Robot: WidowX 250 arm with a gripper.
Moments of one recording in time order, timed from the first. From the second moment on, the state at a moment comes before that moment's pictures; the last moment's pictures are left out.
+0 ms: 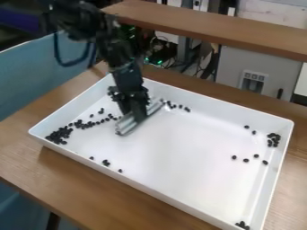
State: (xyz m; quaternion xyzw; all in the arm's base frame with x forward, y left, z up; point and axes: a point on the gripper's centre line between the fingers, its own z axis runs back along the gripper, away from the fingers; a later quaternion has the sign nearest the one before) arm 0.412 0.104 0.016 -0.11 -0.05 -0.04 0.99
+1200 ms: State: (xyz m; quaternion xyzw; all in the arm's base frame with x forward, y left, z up) arm 0.424 0.073 0.092 -0.07 -0.12 -0.17 0.97
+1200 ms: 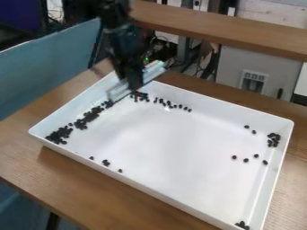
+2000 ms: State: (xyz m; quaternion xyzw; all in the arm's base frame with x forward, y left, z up) arm 0.361 -0.084 0.061 -0.08 -0.02 -0.58 0.81
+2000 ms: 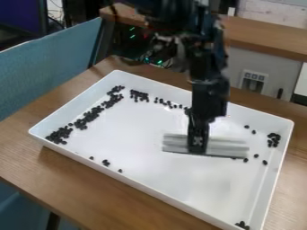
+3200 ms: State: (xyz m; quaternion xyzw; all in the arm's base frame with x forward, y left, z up) arm 0.418 -0.106 0.024 -0.07 0.03 -0.49 0.87
